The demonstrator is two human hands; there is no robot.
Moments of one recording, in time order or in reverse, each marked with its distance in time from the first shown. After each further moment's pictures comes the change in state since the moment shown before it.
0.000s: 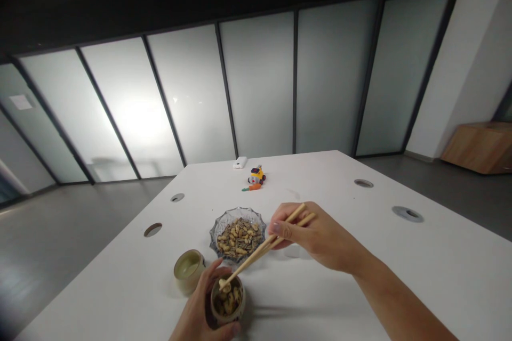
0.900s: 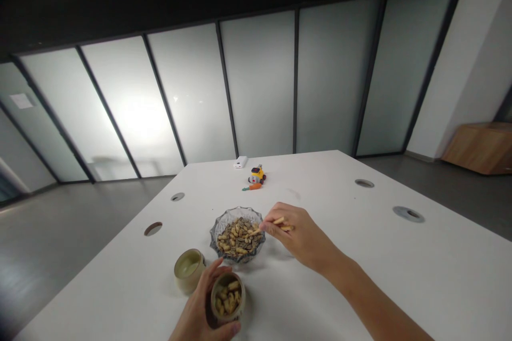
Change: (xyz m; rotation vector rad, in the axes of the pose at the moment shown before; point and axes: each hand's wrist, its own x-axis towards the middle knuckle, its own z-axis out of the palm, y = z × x) left_hand -0.002 0.002 0.000 0.005 0.010 -0.019; right_hand 0.017 0.031 0.011 -0.550 0.169 -0.293
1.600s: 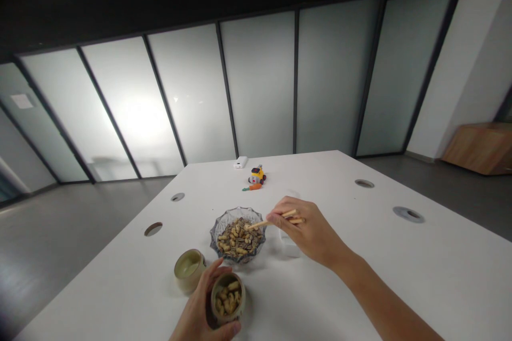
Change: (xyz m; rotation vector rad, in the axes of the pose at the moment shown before) left_hand 0.000 -0.004 0.000 -0.053 -0.007 0.039; right_hand -0.001 0.003 -0.013 0.011 0.087 -0.046
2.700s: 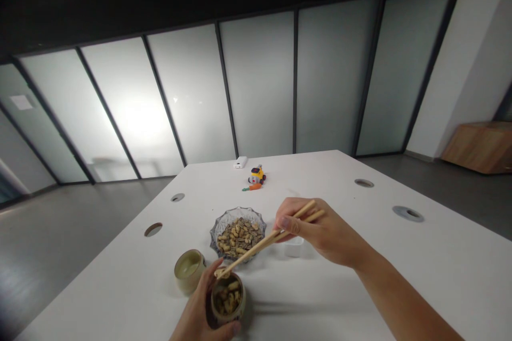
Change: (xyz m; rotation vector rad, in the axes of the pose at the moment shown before) left_hand 0.001 0.002 0.000 0.007 -0.002 -0.049; right_hand -0.002 -0.015 -0.024 0.563 -0.186 0.193
